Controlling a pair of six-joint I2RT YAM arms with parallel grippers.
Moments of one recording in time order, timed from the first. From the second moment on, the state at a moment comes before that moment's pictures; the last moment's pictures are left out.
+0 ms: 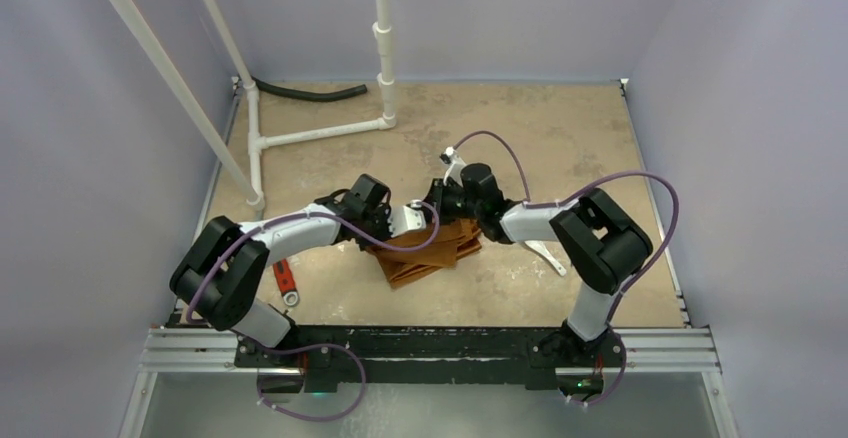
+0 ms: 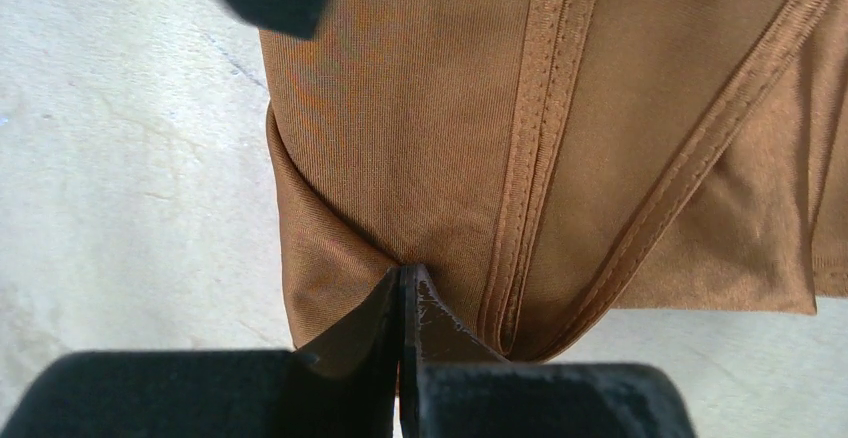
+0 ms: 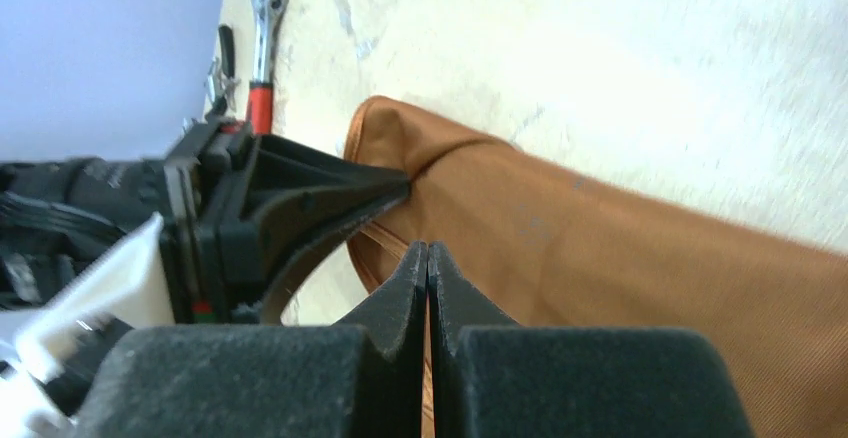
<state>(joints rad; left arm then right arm) -0.61 1.53 0.78 -0.34 0.13 0.69 0.65 1.77 0.76 0.52 -0.47 0.75</state>
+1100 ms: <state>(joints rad) -0.83 1.13 0.57 -0.44 0.29 1.16 0.67 1.96 0.85 0.67 -0.59 0.66</state>
